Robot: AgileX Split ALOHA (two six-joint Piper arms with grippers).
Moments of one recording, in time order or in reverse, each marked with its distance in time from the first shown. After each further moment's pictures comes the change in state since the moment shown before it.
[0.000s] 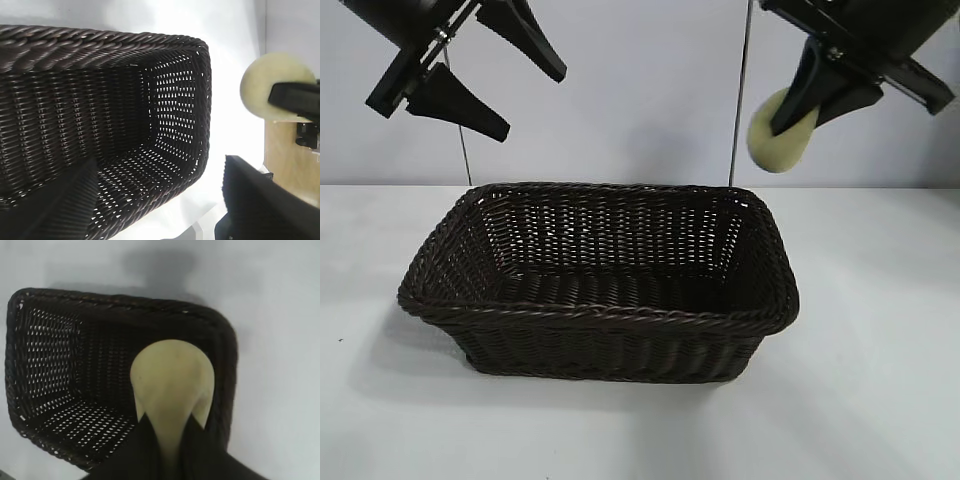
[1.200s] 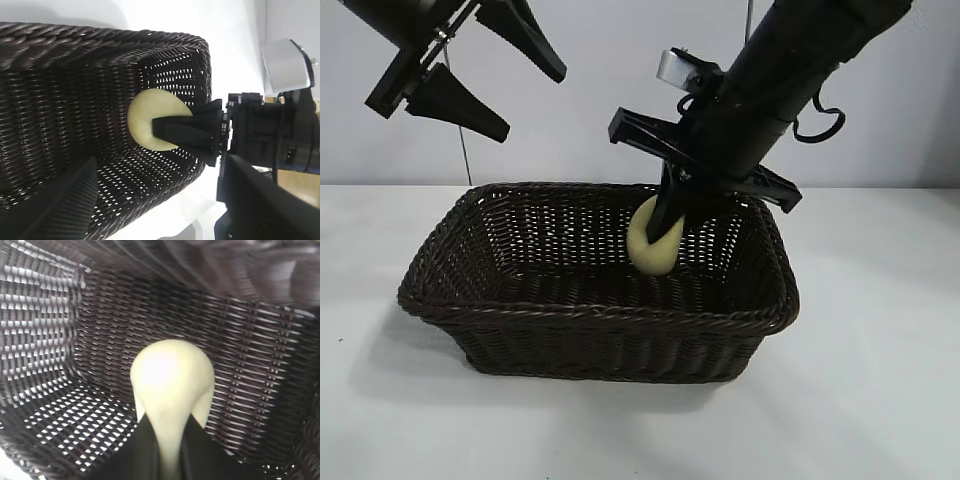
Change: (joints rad) left arm 0.000 0.000 0.000 0.000 0.006 0.000; right arm 0.070 0.221 0.001 0.011 -0.100 0.026
